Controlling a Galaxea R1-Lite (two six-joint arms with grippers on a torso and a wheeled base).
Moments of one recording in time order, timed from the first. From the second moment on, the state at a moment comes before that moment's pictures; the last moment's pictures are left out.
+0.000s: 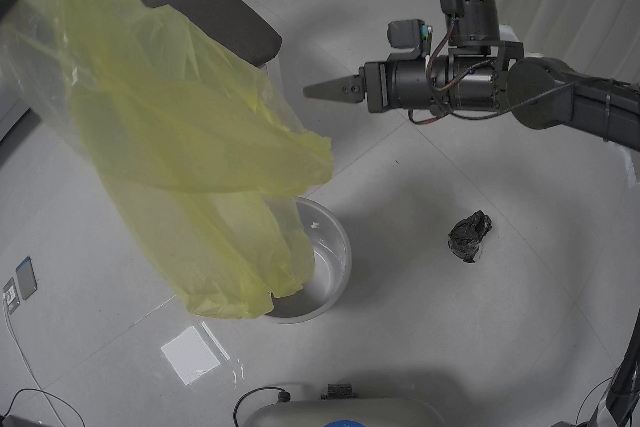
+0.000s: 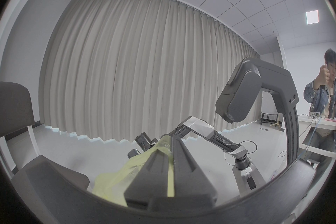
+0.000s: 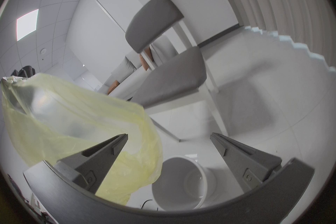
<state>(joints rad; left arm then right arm) -0.56 1.01 -1.06 -0.22 -0.76 0.28 0.54 2.10 -1.90 0.08 0.49 0.06</state>
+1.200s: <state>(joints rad) -0.56 1.01 -1.07 -0.23 -0.79 0.28 0.65 2.09 -1.74 0.01 0.54 0.06</state>
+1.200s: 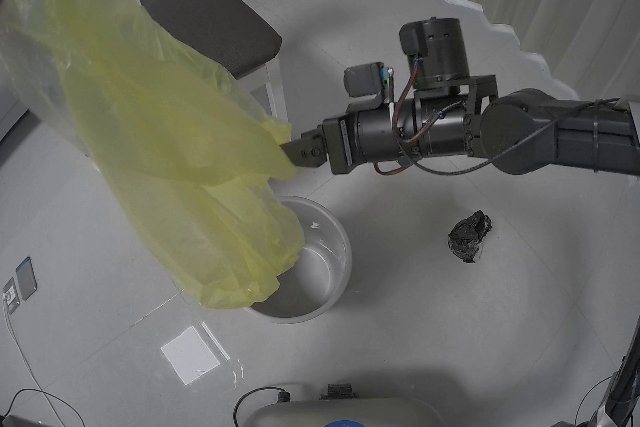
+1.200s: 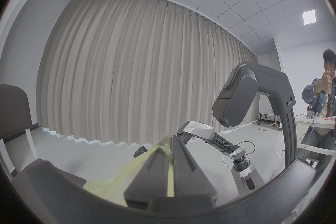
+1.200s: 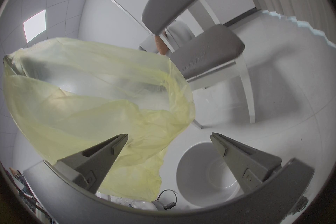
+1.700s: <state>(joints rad) -0.56 1.01 -1.07 -0.23 -0.79 0.27 0.66 2.10 -1.67 0.01 0.54 0.03</state>
